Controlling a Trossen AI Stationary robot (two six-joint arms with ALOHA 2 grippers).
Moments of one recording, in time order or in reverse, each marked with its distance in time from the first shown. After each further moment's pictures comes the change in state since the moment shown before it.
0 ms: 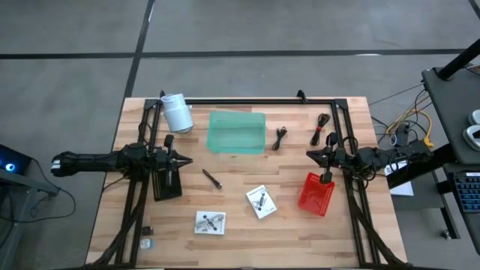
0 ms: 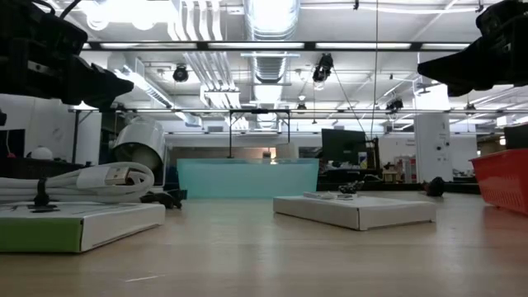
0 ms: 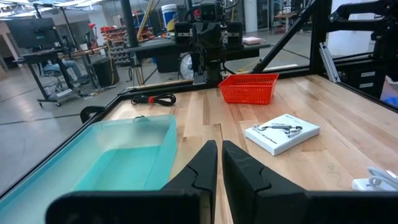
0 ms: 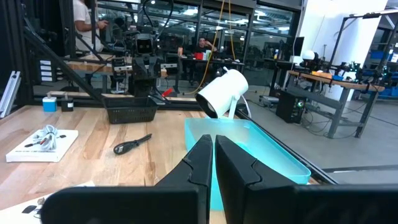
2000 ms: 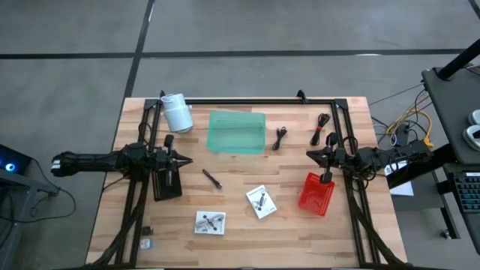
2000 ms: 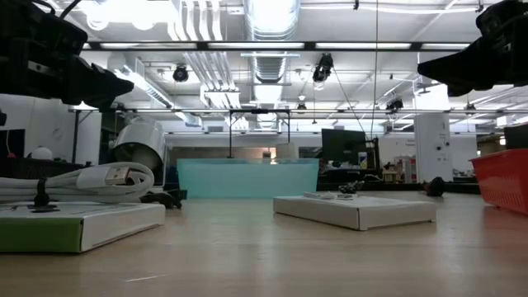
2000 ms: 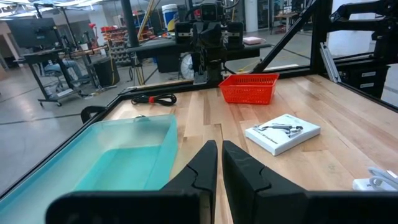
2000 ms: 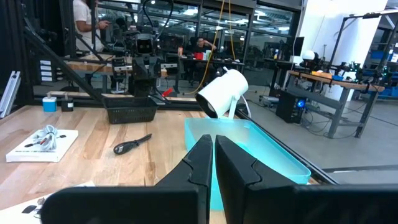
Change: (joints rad) left arm 0.000 0.000 0.000 0.000 -0.001 0.000; right arm 0.000 0.000 0.000 0.000 0.000 0.000
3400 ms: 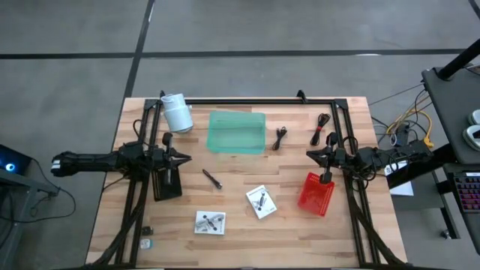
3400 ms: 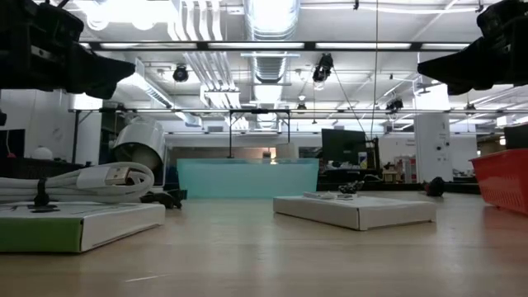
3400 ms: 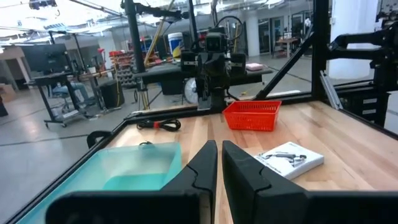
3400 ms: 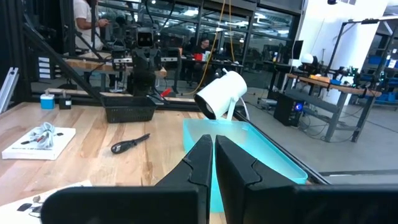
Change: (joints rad) left arm 0.000 -0.002 0.000 0.106 -0.002 -0.001; right arm 0.000 0.000 0.000 0.004 0.000 -0.026
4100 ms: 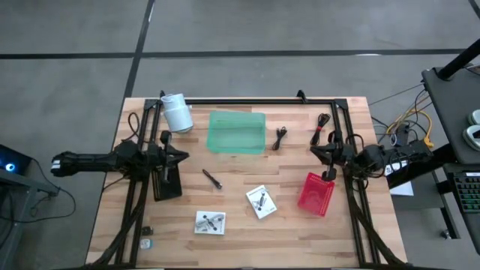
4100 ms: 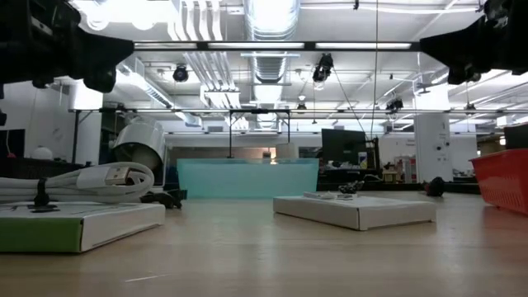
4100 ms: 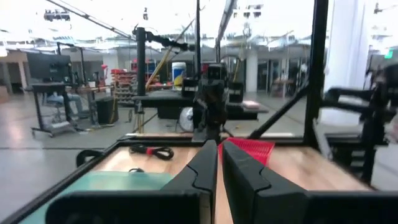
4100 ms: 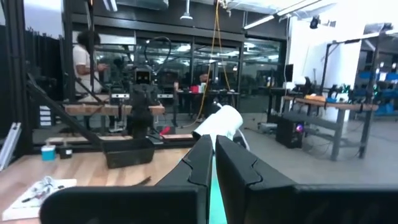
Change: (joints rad) left arm 0.000 0.002 0.000 0.141 -0.002 -0.144; right arm 0.000 0.000 0.000 0.169 0.007 0.017
